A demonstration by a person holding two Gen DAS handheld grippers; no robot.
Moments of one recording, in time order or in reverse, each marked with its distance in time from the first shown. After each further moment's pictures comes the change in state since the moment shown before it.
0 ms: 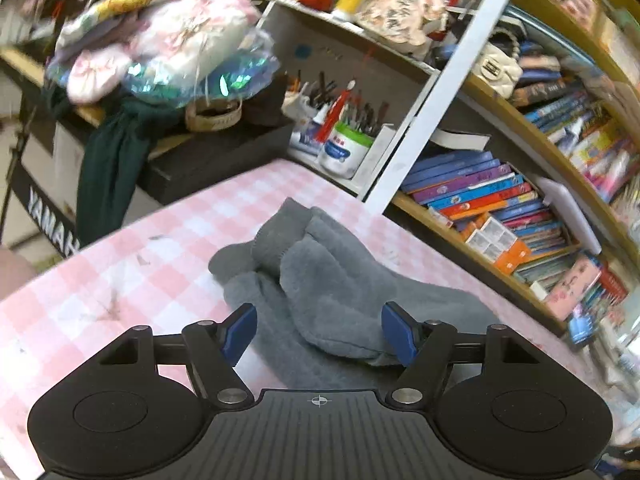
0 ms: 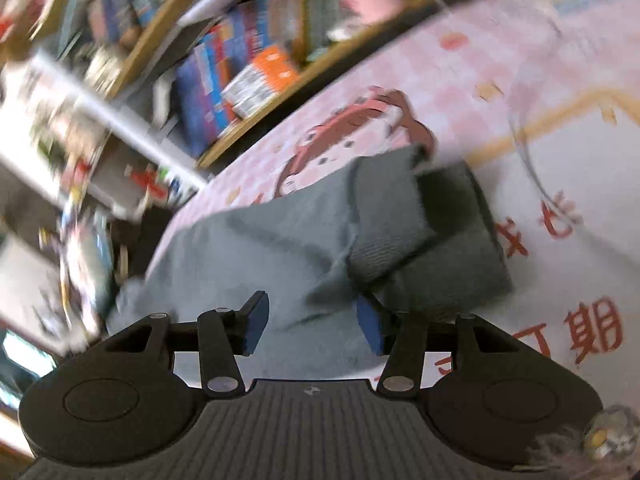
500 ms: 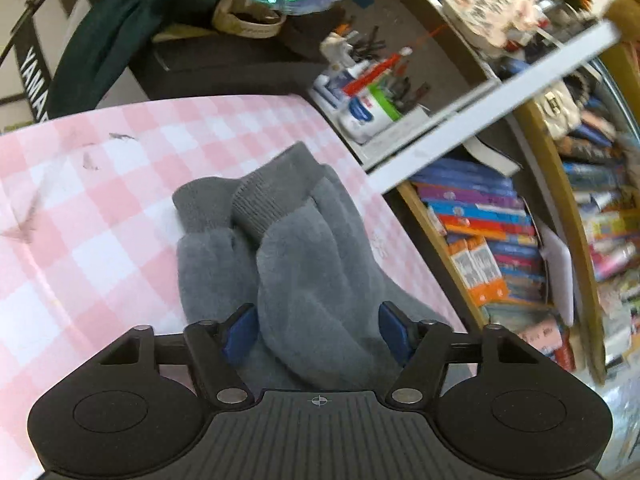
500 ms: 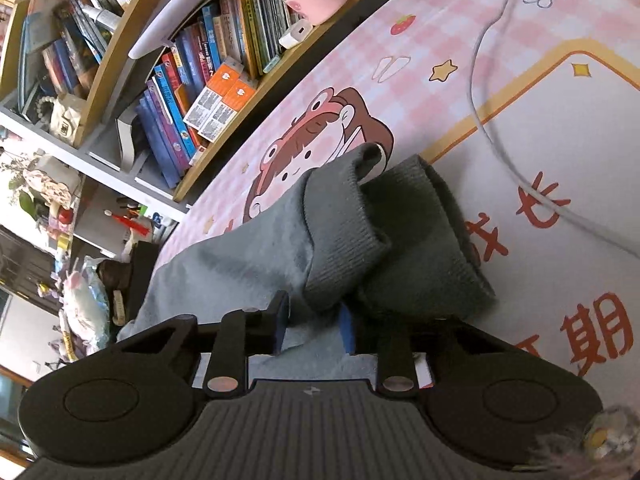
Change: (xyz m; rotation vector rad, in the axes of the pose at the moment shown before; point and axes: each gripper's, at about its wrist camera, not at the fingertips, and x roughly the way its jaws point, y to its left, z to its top) left arm 0.065 0.021 0.006 -0.341 0.130 -0.089; right arm 0.015 -0.021 0.008 0.098 -0.031 -0.014
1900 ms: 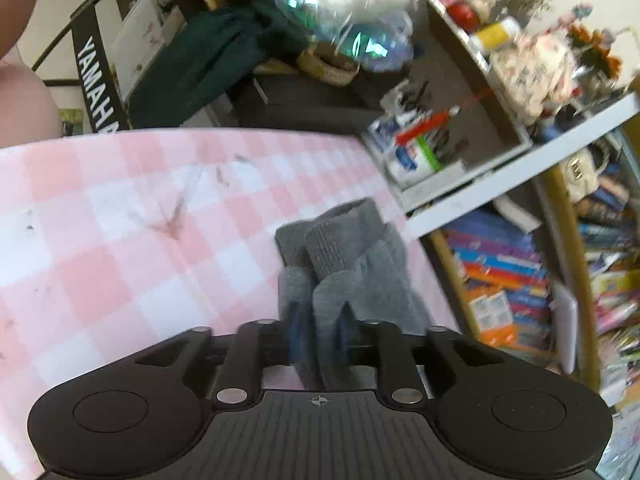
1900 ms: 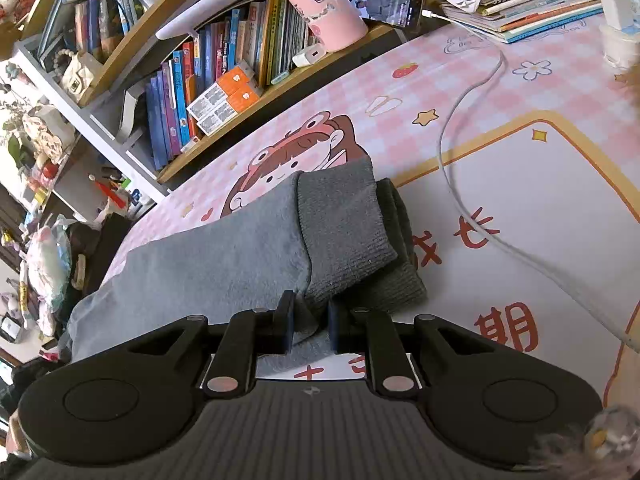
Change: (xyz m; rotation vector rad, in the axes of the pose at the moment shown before) left arm -0.058 0.048 -0.010 -0.084 -0.130 0.067; right arm -0.038 0.005 -0.020 -0.215 -0.066 -0.109
